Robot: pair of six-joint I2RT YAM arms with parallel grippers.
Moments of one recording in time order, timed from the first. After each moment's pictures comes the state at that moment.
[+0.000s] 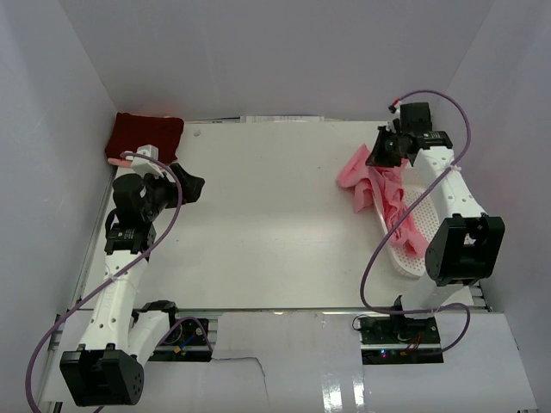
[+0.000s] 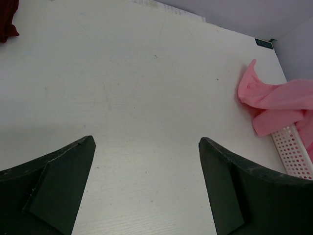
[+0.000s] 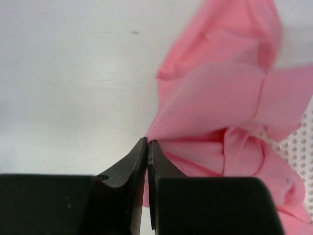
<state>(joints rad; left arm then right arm) 0.02 0.89 0.78 -0.16 0.32 -0.36 0.05 1.65 1.49 -0.72 -0.24 0.25</state>
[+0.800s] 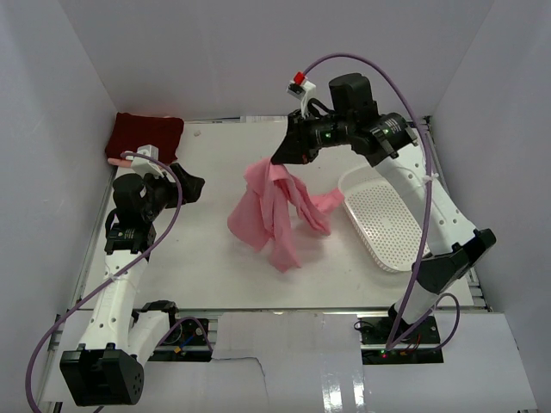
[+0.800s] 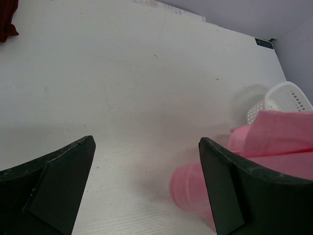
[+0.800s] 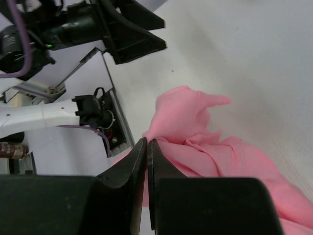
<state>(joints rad) 0.02 0.89 0.78 -0.16 0.32 -0.36 0.61 1.65 2.00 -0.85 -0.70 0.16</state>
